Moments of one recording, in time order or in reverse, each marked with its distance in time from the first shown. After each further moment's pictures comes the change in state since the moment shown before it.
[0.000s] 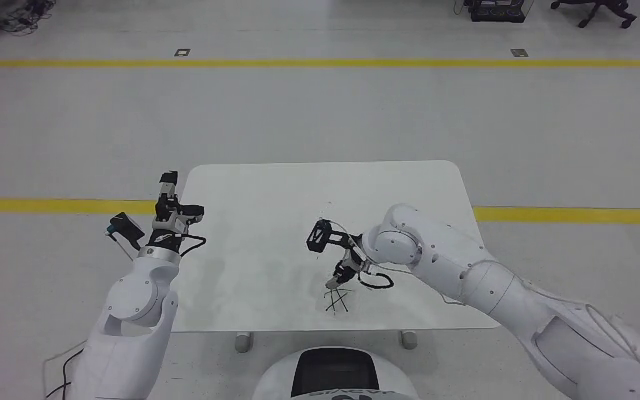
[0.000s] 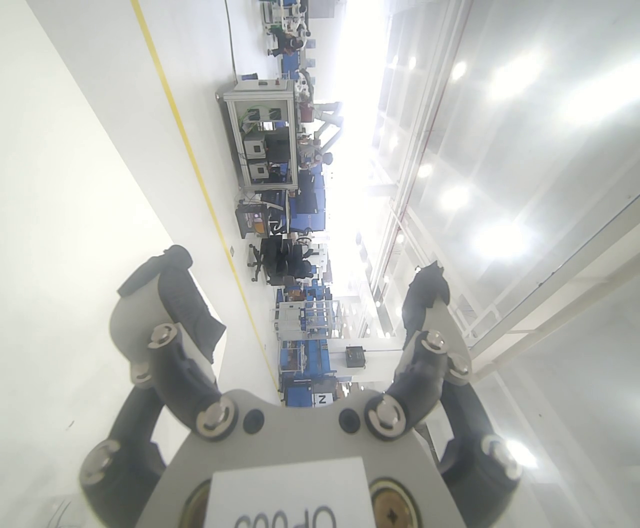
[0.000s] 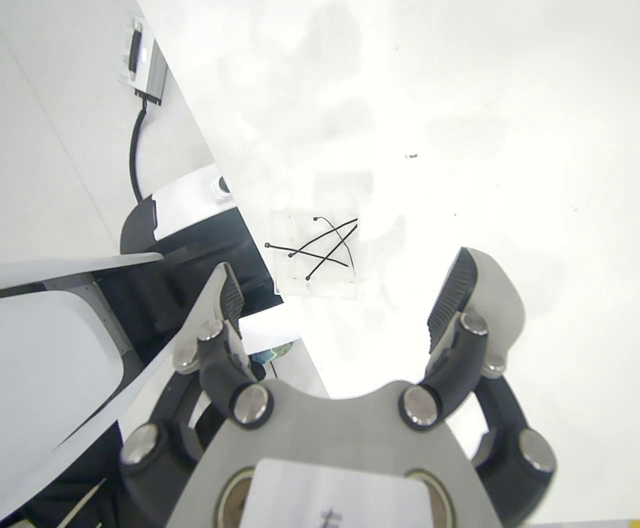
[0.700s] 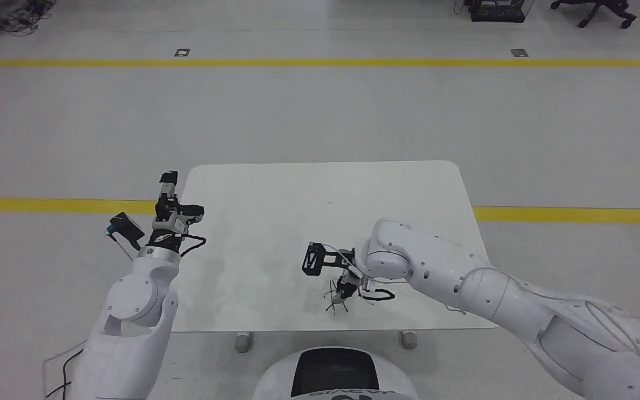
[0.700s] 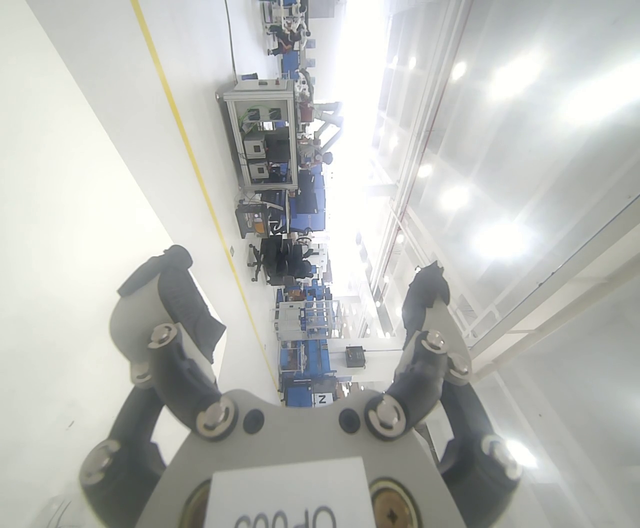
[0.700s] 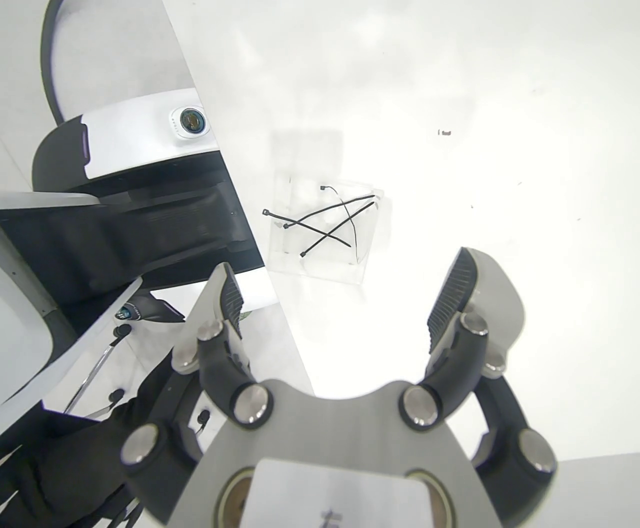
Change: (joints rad) left arm 0.000 0.000 0.000 0.000 0.000 0.000 0.000; right arm 0.038 0.015 -0.117 -0.066 -0.101 0.000 0.011
